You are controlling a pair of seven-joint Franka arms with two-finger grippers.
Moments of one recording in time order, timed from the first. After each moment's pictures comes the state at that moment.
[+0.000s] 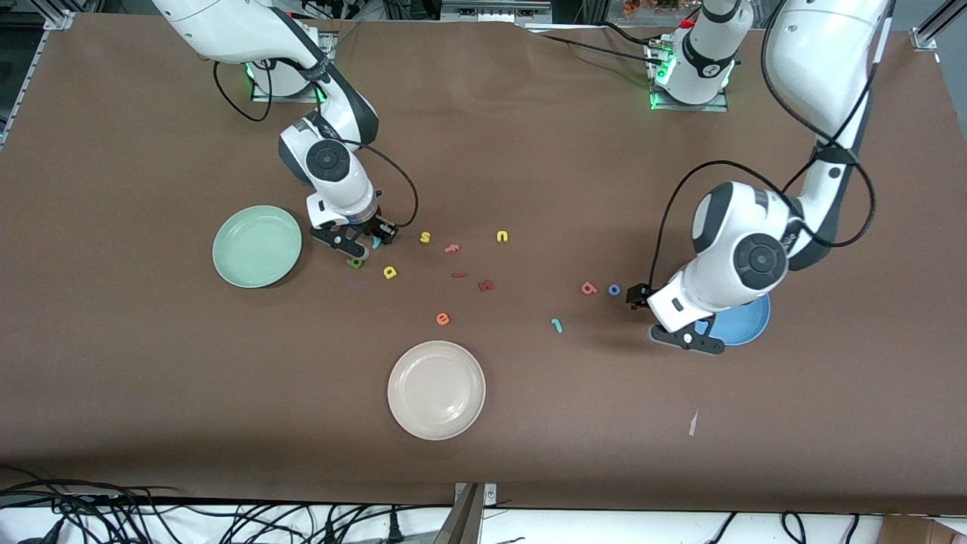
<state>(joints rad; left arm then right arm) -0.15 0.55 -0.12 -1.73 -0.02 2.23 -0.03 0.22 0.44 0.31 -2.24 -0.26 2.63 1.18</state>
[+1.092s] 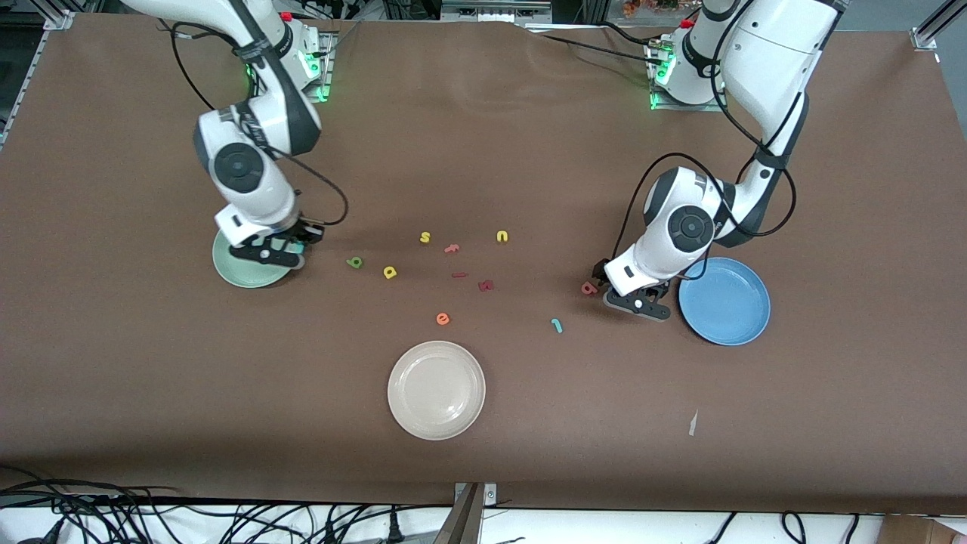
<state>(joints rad) -0.25 0.55 -0.11 -1.98 -0.02 2.53 -0.06 0.21 0.22 0.04 -2.21 -0.17 2.30 0.45</state>
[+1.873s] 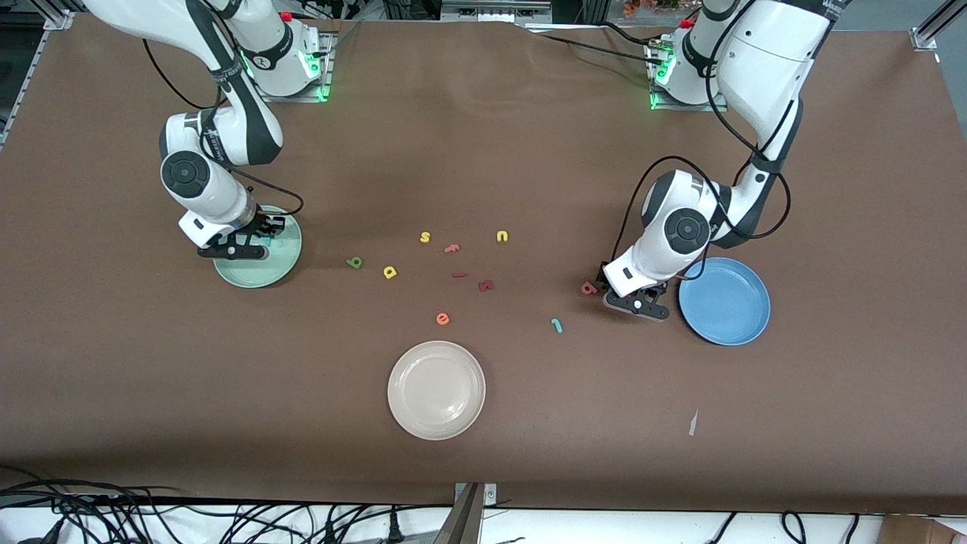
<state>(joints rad) -0.26 0.57 -0.09 -1.99 -0.02 2.55 -0.07 0.20 0.24 -0.09 -2.39 -0.15 2.50 0.23</state>
